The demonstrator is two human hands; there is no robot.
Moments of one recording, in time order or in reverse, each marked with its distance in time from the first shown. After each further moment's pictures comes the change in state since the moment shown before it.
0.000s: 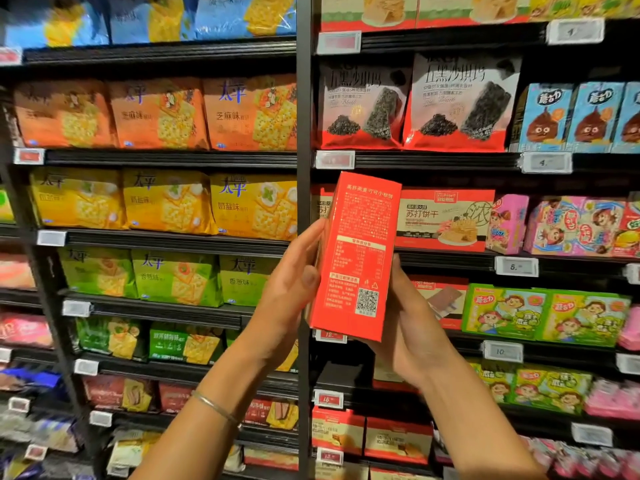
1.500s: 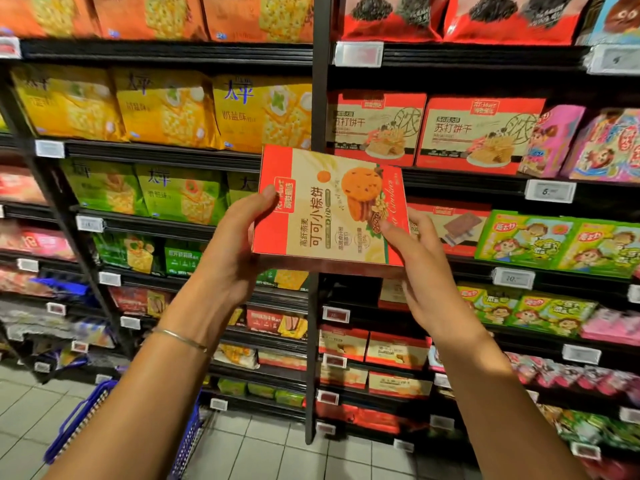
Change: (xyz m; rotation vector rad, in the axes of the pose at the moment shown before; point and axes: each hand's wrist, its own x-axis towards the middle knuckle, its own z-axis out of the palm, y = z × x) left_hand -0.034 -0.036 -0.061 -0.316 0.349 -0.383; right_hand -0.007 0.061 -0.026 -0.167 0.386 0.025
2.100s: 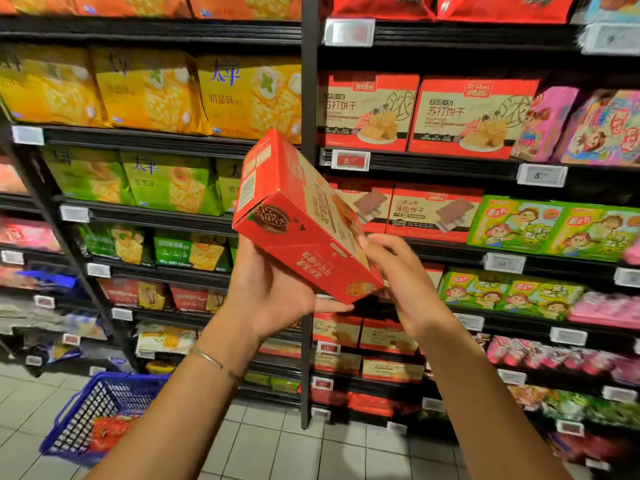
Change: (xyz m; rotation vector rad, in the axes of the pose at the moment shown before) left_hand -0.018 -0.058 0.014 -0.487 -0.415 -0.475; right_hand -0.022 0.021 -0.004 -0.246 -0.047 0.183
